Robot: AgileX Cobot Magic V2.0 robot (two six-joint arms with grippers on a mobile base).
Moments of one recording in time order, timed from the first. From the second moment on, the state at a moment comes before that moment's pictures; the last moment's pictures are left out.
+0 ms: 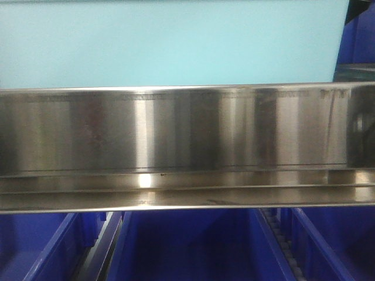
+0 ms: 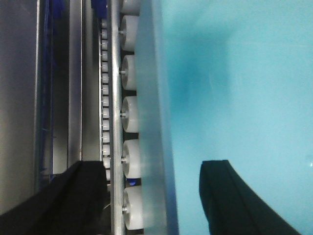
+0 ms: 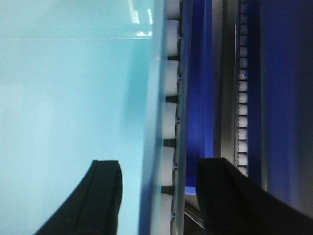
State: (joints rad) left arm -0.23 1.62 -1.50 -0.09 1.08 -0.27; right arm 0.25 1.64 -1.51 0.09 1.05 0.27
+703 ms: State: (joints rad) left arm -0.23 1.62 -1.50 -0.10 1.13 -0.26; right arm 0.26 1.64 -1.51 0.12 1.07 0.23
